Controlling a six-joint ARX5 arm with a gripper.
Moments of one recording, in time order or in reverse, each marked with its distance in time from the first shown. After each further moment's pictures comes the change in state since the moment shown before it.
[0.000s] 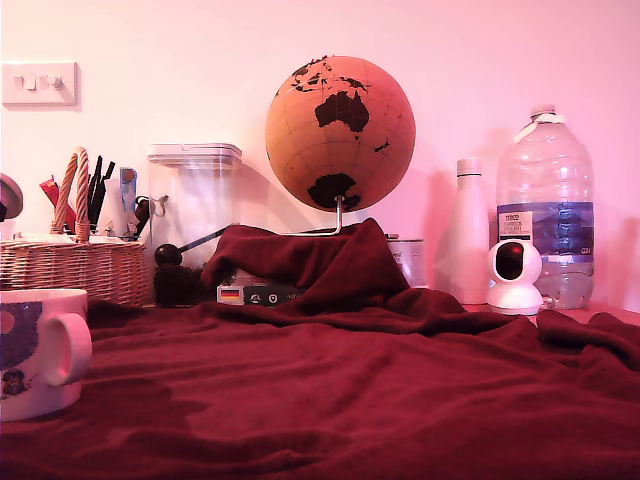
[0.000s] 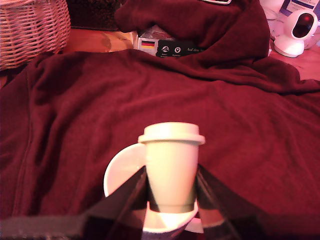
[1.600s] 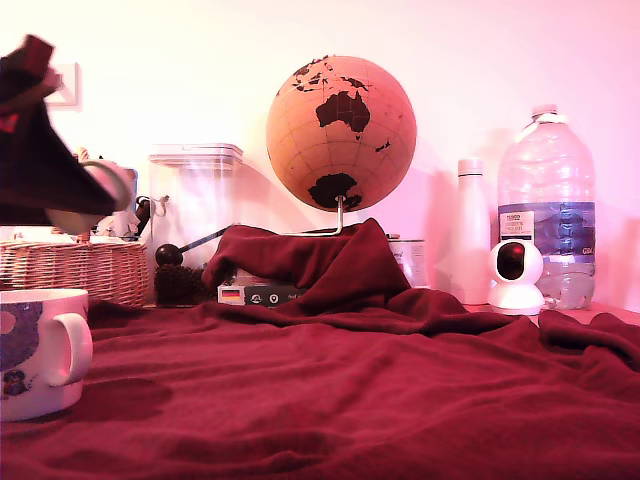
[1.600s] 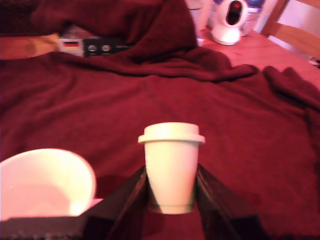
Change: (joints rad) arm -0.494 0.103 0.000 0.121 -0.340 -0.103
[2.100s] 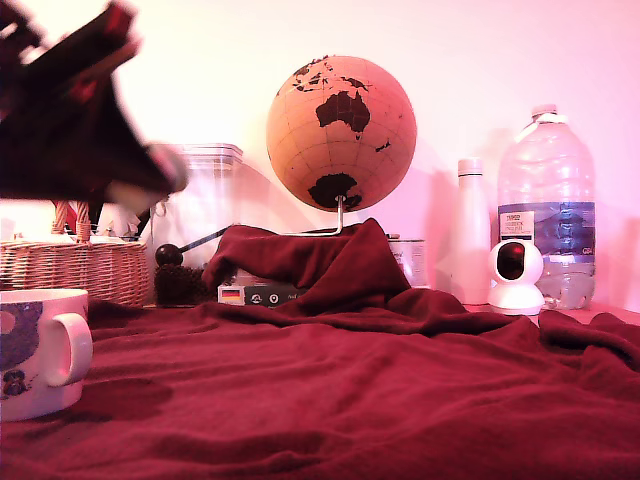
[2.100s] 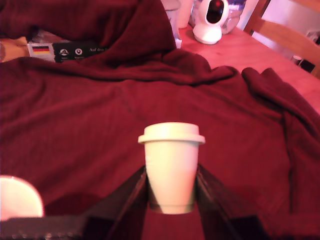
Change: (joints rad) arm -0.146 0.149 0.077 0.040 -0.075 -0.044
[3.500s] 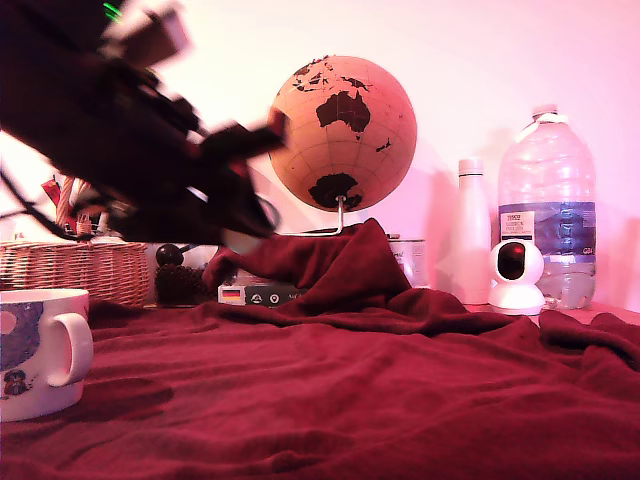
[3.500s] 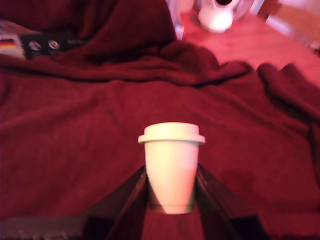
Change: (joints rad) arm 0.032 0.499 0.214 0.250 0.020 -0.001
